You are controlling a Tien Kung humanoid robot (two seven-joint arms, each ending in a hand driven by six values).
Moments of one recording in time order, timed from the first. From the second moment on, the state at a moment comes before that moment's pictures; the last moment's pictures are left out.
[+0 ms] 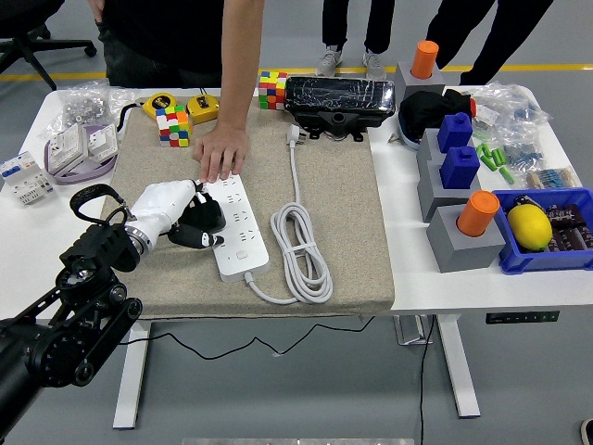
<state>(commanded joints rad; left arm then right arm) -0.38 0.15 -1.11 -1.14 2.27 -0.02 0.16 0.13 -0.07 2.00 0.18 -1.21 -0.13 -0.16</state>
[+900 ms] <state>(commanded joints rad) -0.39 0.14 -1.10 -1.12 2.27 0.03 0.16 0.13 -0.07 1.99 0.18 -1.21 -0.14 -0.16</state>
